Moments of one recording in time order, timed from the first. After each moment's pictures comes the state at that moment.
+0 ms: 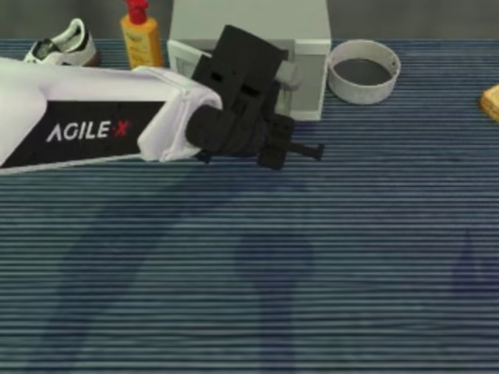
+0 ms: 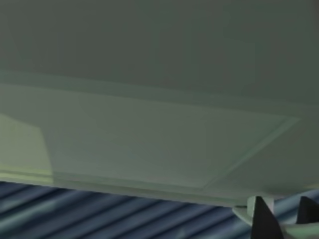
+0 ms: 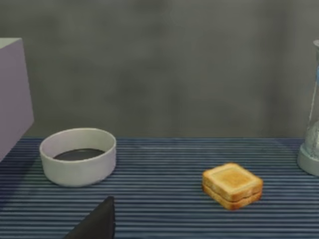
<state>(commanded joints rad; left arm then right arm) -0.63 1.98 1.31 -0.19 -0.10 -0.16 0.00 0.00 0.00 0.00 0.00 0.00</state>
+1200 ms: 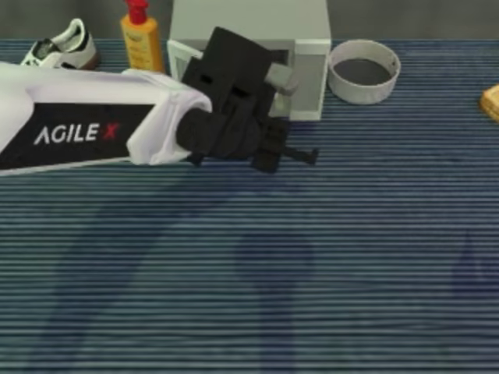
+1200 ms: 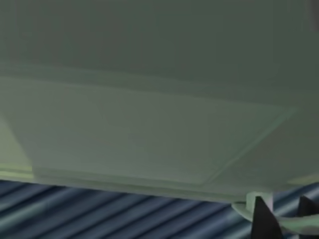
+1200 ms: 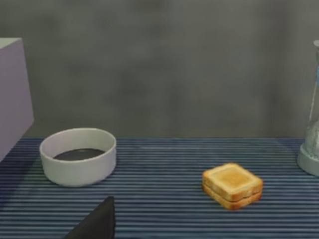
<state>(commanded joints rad) -0.62 1.95 1.27 -0.17 -0.06 -0.12 0.00 0.00 0.00 0.00 0.00 0.00</state>
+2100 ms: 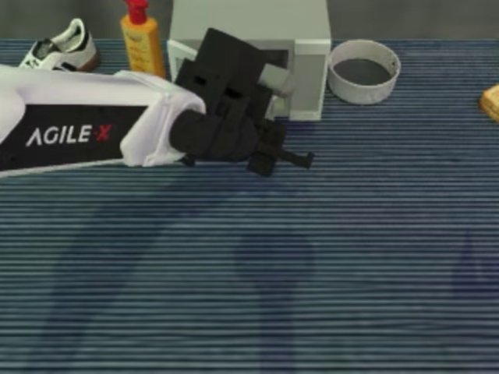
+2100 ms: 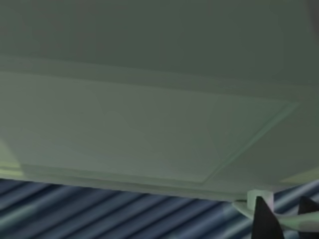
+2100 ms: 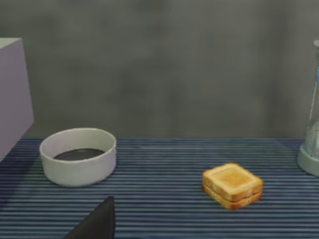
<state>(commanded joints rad) -0.61 1.94 1.25 -0.16 -0.04 -0.09 0.00 0.00 0.00 0.00 0.00 0.00</state>
